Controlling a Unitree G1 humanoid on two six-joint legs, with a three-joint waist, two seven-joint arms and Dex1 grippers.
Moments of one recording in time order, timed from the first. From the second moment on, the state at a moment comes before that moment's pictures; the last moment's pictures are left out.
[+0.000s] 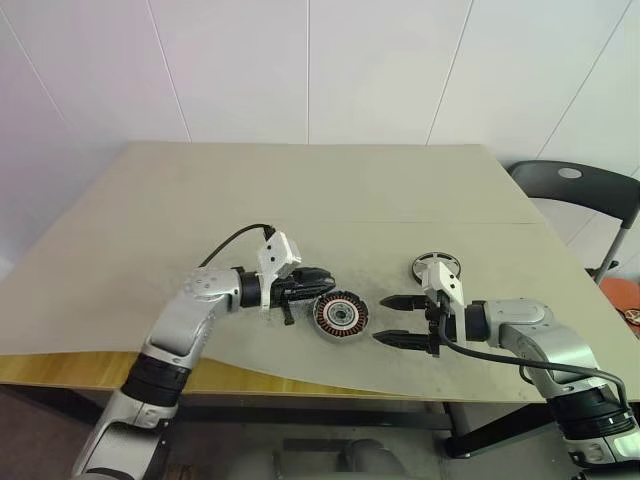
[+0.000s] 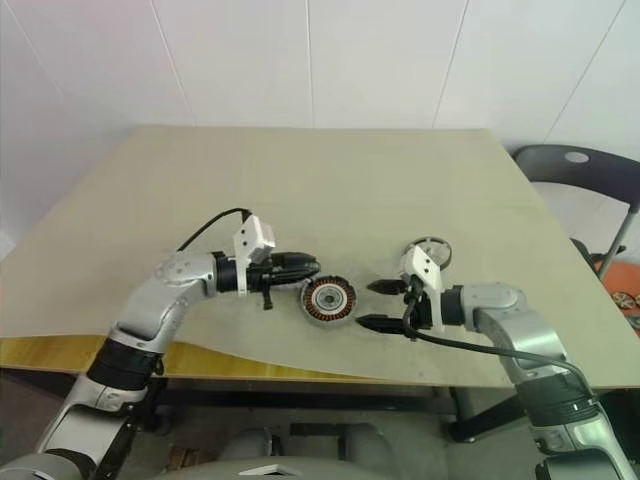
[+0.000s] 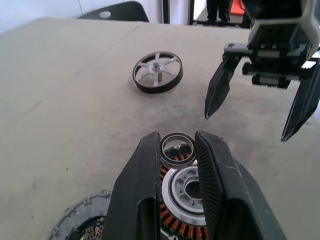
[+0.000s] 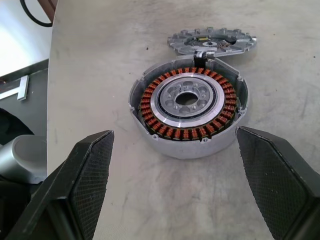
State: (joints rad) left arm -0.40 0.43 -0.19 -0.14 -0.33 0.47 -0.96; right arm -0.21 -0.69 0.09 -0.09 0.43 0.53 1.14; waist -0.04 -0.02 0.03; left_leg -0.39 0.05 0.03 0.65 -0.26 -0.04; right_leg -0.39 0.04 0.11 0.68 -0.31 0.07
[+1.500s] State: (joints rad) left arm -0.40 0.35 -0.28 0.12 -0.25 0.36 -1.00; right arm -0.22 -0.66 0.12 -0.06 0.40 0.51 1.12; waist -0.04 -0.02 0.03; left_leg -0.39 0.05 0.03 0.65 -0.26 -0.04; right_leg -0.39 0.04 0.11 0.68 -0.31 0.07
